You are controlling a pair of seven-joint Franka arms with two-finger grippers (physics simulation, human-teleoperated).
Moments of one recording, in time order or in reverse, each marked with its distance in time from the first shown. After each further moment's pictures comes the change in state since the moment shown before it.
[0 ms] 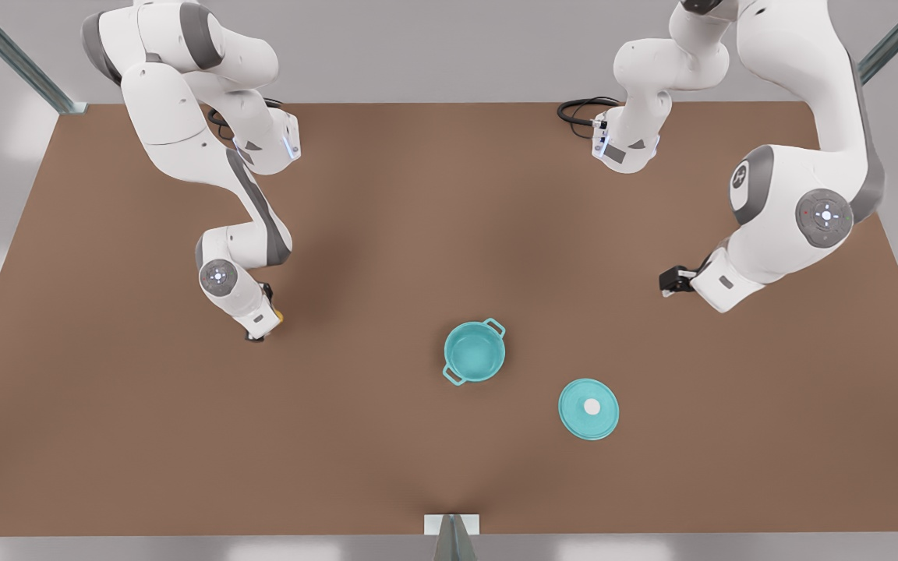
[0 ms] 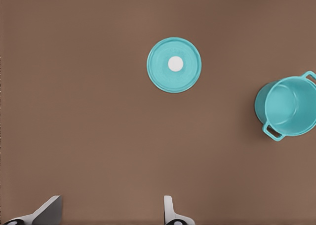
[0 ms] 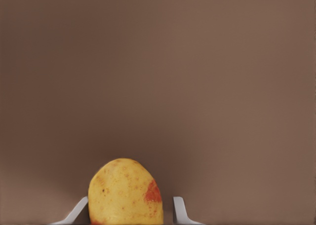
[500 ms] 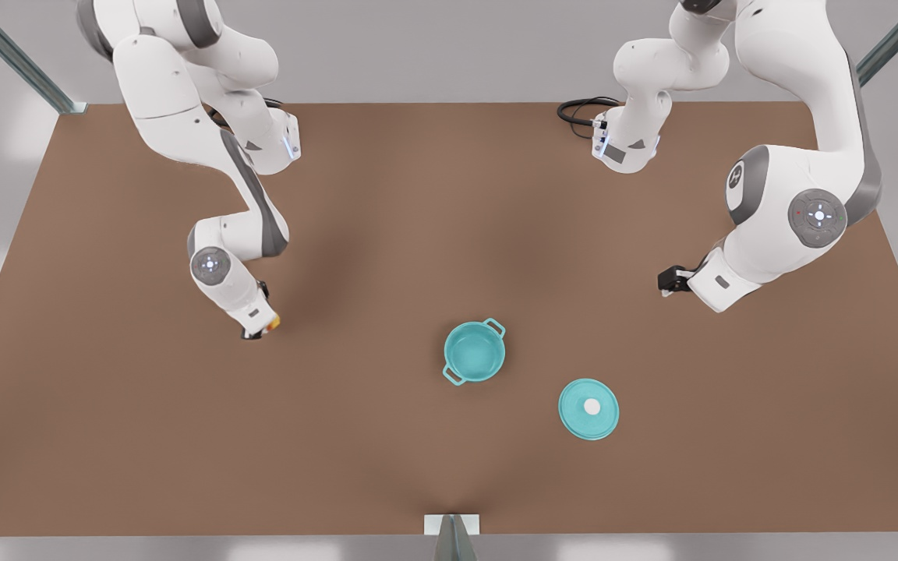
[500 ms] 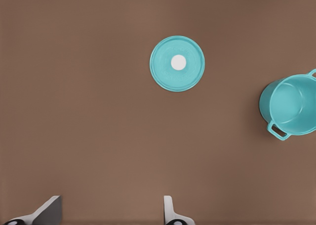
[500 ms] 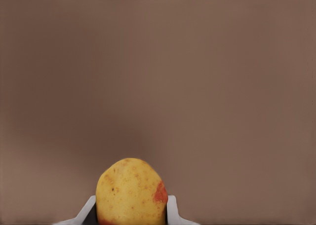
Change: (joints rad) left arm -0.004 0.001 -0.003 0.000 0.017 -0.003 -0.010; right arm -0.001 -0.122 0.032 0.011 0.005 -0.069 -0.019
